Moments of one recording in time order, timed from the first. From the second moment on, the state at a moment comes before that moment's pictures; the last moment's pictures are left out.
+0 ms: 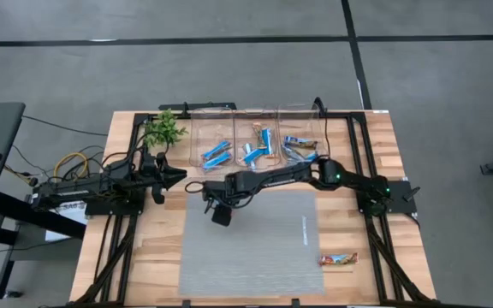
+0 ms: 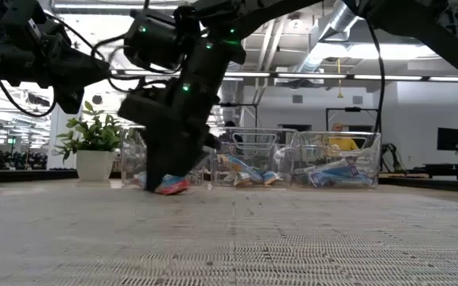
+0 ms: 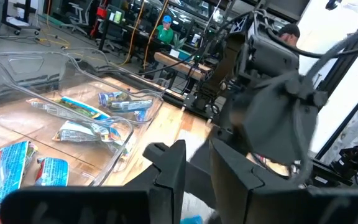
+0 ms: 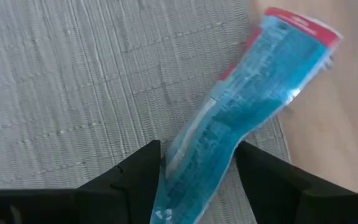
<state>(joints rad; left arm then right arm) 0.13 0.01 0.01 0.03 -0.01 -0.40 0.07 2.49 2.10 -0.83 0.03 0.29</state>
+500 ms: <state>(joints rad) 0.13 0.01 0.01 0.03 -0.01 -0.40 0.07 2.49 2.11 -0.82 0.03 0.28</state>
